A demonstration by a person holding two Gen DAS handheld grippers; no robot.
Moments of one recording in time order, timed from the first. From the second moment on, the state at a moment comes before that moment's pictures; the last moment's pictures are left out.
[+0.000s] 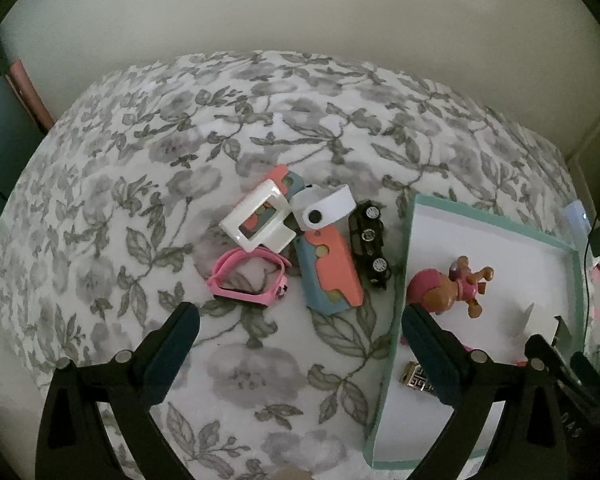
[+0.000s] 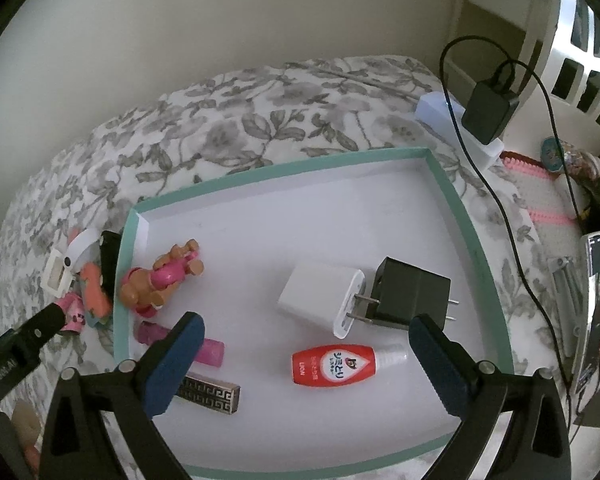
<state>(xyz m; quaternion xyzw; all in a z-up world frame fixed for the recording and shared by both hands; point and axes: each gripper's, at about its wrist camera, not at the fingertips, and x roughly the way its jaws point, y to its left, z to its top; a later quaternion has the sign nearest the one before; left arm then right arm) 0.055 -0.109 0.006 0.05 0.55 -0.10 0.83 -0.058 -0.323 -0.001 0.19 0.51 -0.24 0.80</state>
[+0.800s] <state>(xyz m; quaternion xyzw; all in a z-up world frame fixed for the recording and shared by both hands) 0.110 0.012 -0.015 -0.03 0.59 0.00 0.81 -0.006 -0.240 0.002 0.21 0.50 -0.12 0.83</state>
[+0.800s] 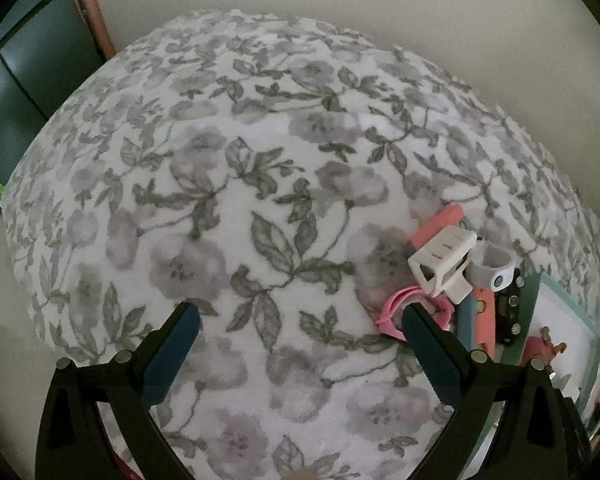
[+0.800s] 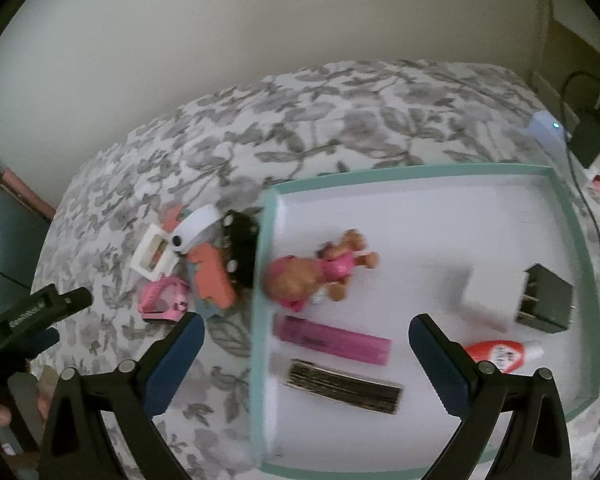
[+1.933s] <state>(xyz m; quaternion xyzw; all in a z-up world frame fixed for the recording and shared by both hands) 0.108 -0.085 -0.070 0.07 0.62 -0.13 0.77 0.032 -0.241 -0.019 0.20 0.52 -0.13 0.82</state>
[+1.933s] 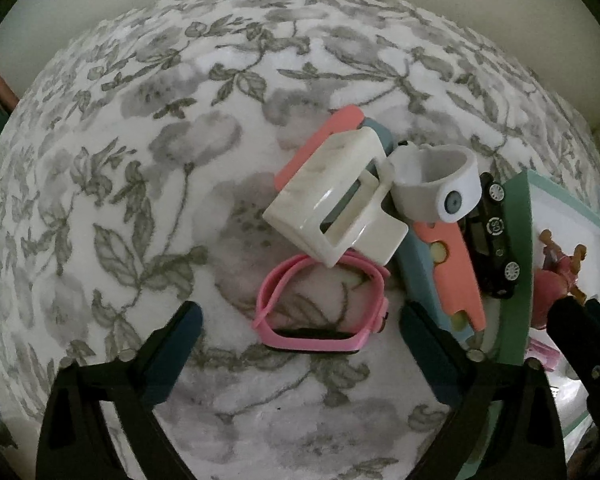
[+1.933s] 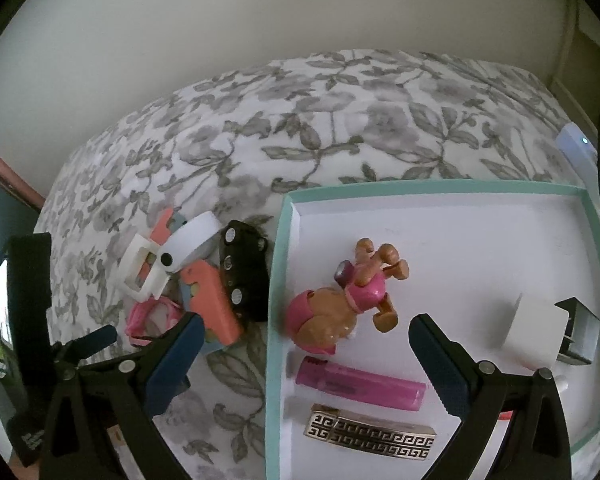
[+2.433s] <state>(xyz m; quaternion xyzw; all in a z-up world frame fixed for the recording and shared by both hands) 0.112 -0.078 -0.060 0.05 0.63 -0.13 0.76 0.034 -0.235 -0.011 0.20 0.51 -0.12 0.83</state>
